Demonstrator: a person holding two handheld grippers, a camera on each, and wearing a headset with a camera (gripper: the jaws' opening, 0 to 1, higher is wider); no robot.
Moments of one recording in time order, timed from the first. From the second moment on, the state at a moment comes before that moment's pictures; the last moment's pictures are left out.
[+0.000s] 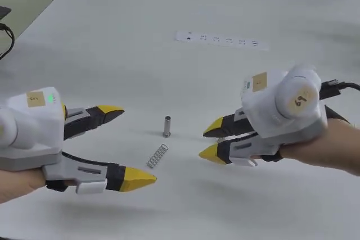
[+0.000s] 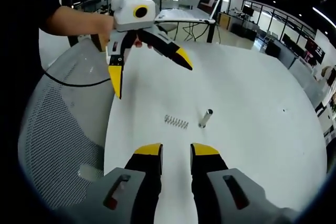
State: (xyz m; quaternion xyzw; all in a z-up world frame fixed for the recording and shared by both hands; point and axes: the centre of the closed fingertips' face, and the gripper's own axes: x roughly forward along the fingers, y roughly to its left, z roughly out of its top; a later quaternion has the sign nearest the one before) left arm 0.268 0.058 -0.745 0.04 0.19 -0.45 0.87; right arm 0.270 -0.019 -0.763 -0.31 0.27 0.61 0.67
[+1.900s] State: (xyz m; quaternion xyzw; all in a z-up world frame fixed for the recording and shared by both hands) left arm 0.259 0.074 -0.753 0.03 0.19 -0.44 0.87; right arm 0.275 0.056 -0.840 -0.51 0.18 0.71 0.45
